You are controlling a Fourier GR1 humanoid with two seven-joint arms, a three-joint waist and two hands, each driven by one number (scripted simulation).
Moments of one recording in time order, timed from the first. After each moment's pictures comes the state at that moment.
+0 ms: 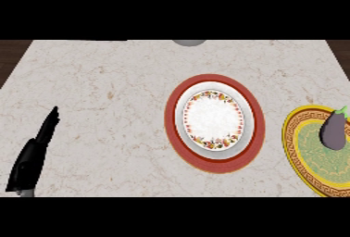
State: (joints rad) left arm 0.07 0.39 -0.02 -1.47 -0.08 0.13 -0.14; right arm -0.70 -0.89 0.08 -0.49 -0.38 0.34 0.95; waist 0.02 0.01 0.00
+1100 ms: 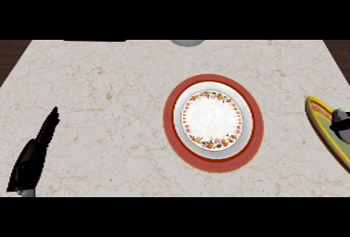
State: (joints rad) left arm 0.07 0.34 0.03 -1.46 -0.13 0.09 -0.15; right arm -0.74 -0.77 0.02 -0.27 -0.27 0.49 0.84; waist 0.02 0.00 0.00
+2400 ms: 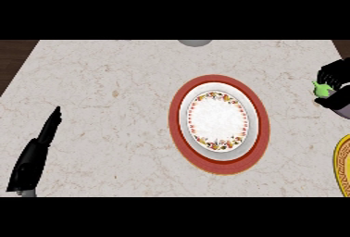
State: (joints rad) left arm 0.07 0.32 0.05 -1.49 -0.16 0.04 -0.14; right arm -0.77 -0.78 0.27 -0.67 0.15 0.44 0.17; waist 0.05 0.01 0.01
